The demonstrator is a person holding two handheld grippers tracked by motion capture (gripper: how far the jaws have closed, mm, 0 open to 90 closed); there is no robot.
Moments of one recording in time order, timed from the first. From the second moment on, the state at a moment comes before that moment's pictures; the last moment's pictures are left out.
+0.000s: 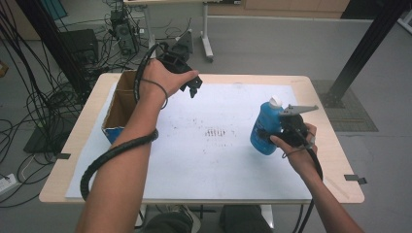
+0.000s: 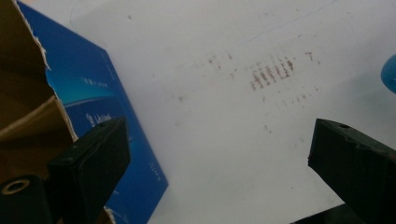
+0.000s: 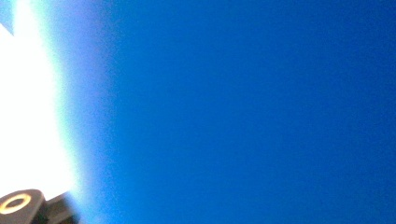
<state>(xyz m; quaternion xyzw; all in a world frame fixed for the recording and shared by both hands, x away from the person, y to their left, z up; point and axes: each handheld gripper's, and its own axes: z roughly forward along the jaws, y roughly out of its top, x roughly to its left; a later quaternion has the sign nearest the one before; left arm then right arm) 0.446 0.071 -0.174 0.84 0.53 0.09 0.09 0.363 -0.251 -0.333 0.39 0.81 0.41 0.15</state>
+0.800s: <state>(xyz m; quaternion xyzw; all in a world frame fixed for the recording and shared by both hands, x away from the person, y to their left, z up) 0.444 0.085 -0.073 0.95 0.29 0.10 0.09 0.452 -0.118 -0.236 0.20 0.89 0.41 0.05</state>
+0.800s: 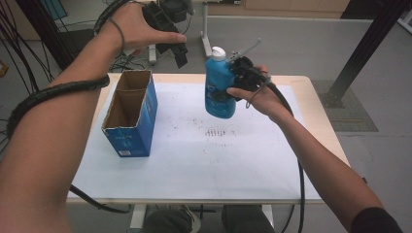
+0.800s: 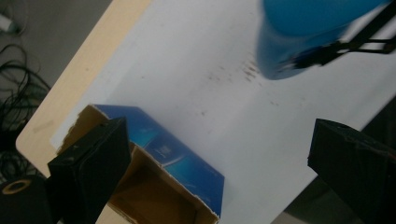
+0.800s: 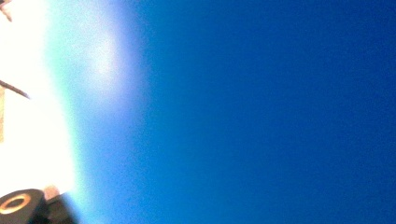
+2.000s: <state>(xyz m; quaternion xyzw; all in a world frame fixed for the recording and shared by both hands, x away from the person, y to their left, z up) 0.408 0.052 -0.137 0.99 0.14 0.00 0.03 0.415 -0.056 -0.250 -0.05 0.89 0.44 -0.04</state>
